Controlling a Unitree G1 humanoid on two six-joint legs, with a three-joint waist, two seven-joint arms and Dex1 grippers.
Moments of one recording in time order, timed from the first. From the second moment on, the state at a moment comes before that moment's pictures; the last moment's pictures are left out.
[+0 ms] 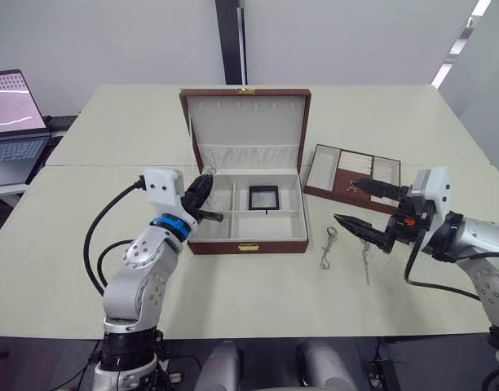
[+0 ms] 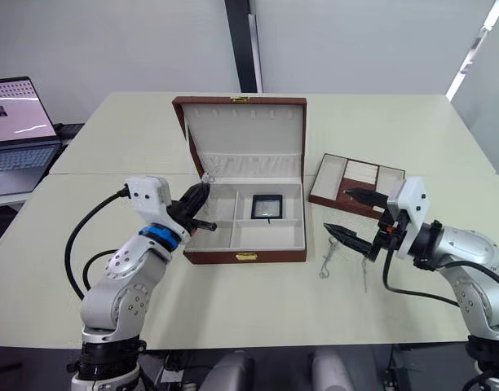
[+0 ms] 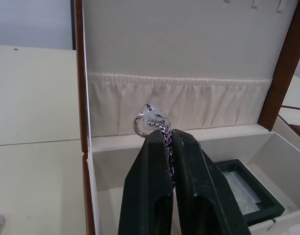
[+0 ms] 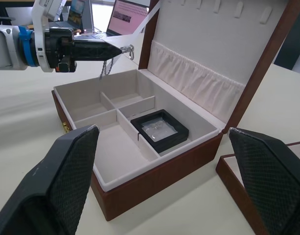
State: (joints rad) left arm -0.26 0.26 0.11 -0.31 -0.40 0.49 -0.23; right arm -0.17 -0.72 -0.18 -0.43 0.62 0.47 0.84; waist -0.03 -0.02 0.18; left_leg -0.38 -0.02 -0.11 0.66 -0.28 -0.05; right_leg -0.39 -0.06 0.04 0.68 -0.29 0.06
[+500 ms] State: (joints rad) left arm -0.29 0.23 0.10 -0.24 -0.35 0.47 -0.23; right arm -0.14 -0.72 -0.20 -0.45 0.65 0.49 0.81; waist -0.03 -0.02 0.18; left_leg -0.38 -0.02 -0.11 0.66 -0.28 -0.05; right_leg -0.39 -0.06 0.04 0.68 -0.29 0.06
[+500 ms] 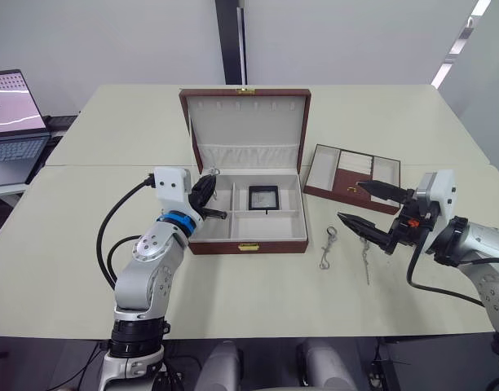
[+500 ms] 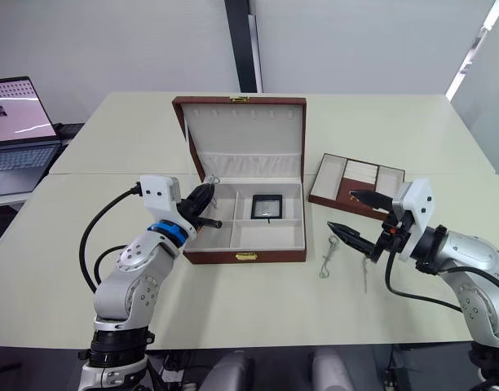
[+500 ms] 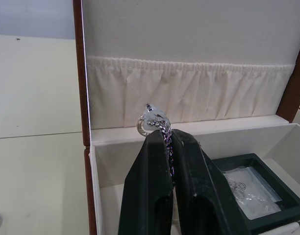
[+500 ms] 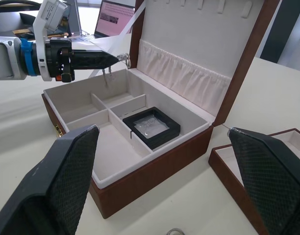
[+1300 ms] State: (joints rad) left arm -0.27 0.20 0.10 -0.27 -0.37 0.50 -0.24; right arm -0.14 -0.73 -0.20 -0.44 0.65 0.49 0.81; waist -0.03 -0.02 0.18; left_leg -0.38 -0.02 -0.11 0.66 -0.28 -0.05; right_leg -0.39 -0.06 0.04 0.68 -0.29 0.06
